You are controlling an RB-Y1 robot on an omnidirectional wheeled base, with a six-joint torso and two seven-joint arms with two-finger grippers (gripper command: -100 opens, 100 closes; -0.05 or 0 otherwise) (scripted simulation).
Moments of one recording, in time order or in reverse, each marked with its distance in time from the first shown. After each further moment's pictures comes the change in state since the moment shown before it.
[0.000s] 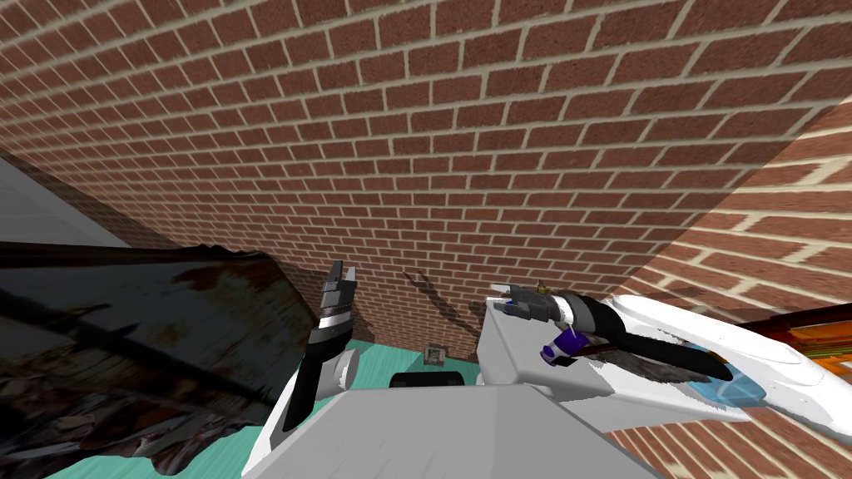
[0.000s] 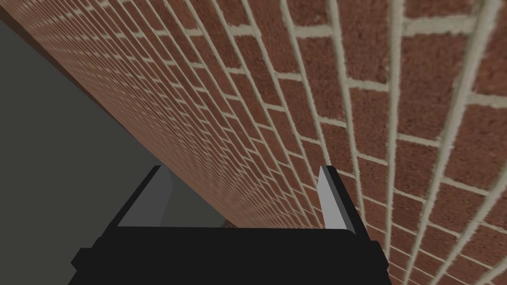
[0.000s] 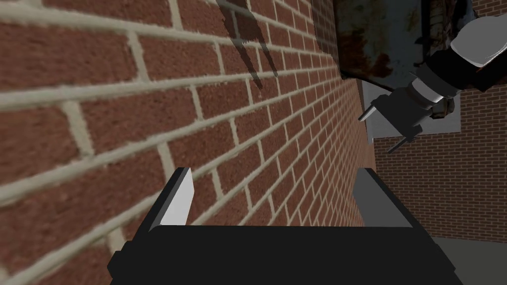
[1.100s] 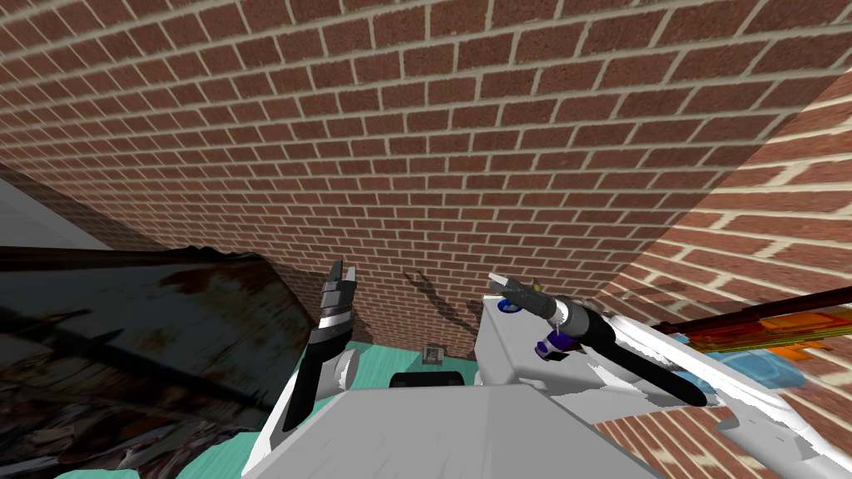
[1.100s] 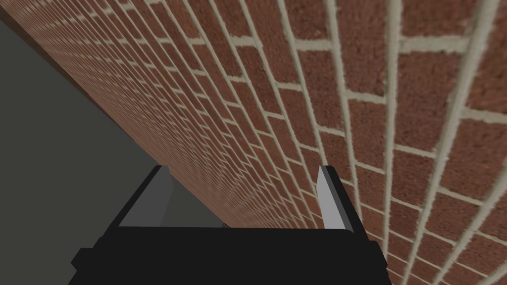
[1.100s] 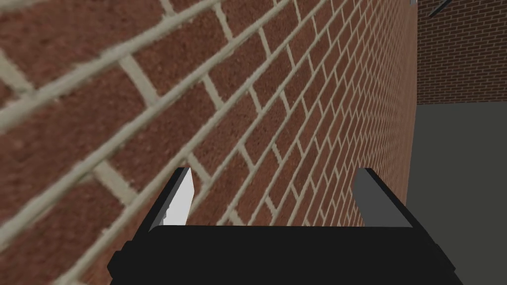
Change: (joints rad) left arm 0.000 0.000 0.000 0.000 0.000 0.000 0.000; right arm -0.089 0.329 0.051 -0.060 -0.137 0.055 0.005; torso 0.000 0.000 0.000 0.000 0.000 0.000
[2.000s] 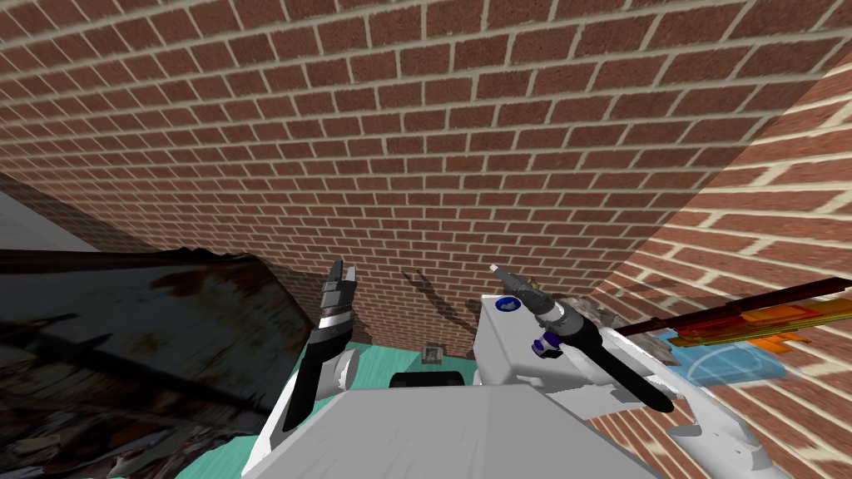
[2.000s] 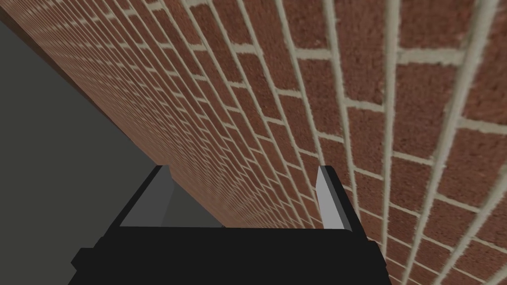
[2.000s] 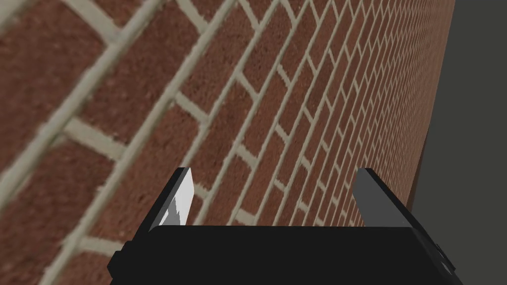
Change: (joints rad) left arm 0.000 0.000 0.000 0.000 0.000 0.000 0.000; right arm -0.058 0.247 0.033 -0.037 -0.097 0.052 0.004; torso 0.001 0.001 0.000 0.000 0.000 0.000
